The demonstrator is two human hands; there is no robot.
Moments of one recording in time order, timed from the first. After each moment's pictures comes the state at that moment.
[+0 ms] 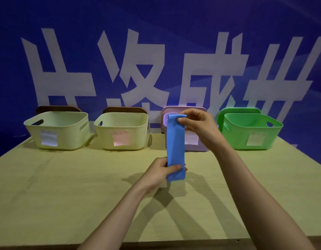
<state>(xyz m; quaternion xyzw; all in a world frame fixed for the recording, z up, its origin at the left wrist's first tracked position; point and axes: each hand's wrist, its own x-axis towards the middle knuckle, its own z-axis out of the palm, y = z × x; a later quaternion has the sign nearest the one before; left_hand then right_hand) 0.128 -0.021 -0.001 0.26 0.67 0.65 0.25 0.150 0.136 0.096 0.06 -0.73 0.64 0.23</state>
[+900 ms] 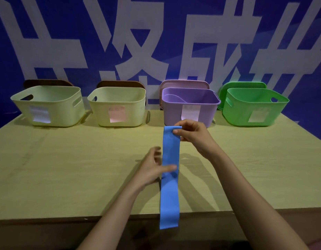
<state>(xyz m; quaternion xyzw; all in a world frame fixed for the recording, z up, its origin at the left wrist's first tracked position) 0.142 -0.039 -0.056 0.16 0.75 0.60 0.22 0.163 0.130 0.003 -0.02 -0.75 0.65 0.14</state>
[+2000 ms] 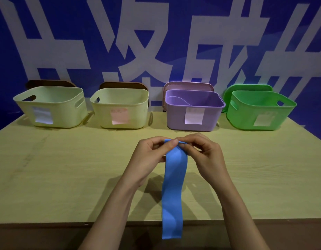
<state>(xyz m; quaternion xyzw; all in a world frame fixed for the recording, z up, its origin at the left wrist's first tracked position) 0.158 -0.051 0.020 0.21 0.64 0.72 0.17 0.213 0.095 0.005 0.04 -0.77 0.55 0.31</state>
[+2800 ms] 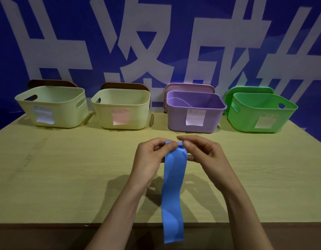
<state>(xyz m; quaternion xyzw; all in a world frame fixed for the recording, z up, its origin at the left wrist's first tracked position) 0.161 -0.044 0.017 0.16 0.65 0.74 0.11 0.221 0.096 0.017 -0.01 -0.73 0.65 0.18</state>
